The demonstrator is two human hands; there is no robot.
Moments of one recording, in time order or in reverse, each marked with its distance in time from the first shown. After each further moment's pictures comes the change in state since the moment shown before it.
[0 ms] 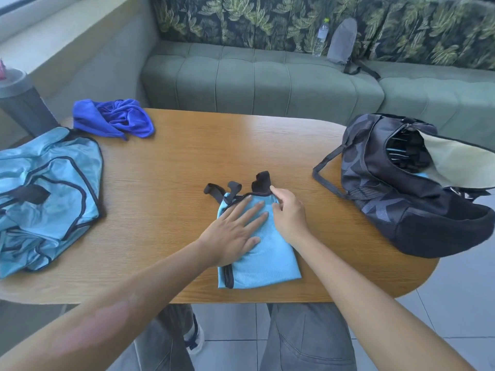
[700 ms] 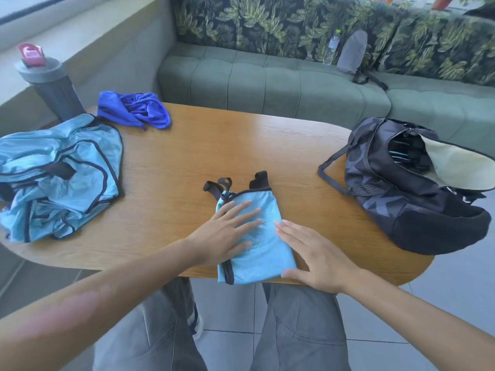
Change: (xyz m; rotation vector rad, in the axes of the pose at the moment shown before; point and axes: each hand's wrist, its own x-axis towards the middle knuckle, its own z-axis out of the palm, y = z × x) left_hand -0.059 0.001 -0.011 -0.116 0.024 0.068; right_hand -0.103 0.033 -0.073 -0.604 -0.455 -0.697
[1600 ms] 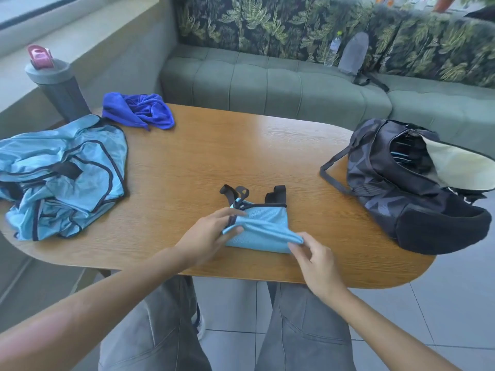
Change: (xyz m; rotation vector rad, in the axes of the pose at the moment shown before) left_hand -0.028 0.004 -0.021 -0.586 0.227 -0.268; right_hand 0.001 -0.043 0.024 0.665 0.452 0.478
